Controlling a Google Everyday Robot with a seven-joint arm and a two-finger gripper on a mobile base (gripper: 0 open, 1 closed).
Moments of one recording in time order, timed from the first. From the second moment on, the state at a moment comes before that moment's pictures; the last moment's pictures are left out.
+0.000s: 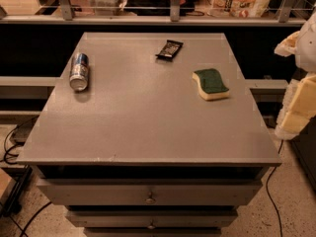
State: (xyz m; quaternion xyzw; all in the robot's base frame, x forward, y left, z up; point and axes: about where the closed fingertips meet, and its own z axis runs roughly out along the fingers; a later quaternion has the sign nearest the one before) arm 0.438 -0.217 0.976 -0.60 0.78 -0.03 0.16
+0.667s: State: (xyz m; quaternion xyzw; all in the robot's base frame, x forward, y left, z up) arm 0.451 -0.211 0.971 -0.60 0.77 -0.02 0.19
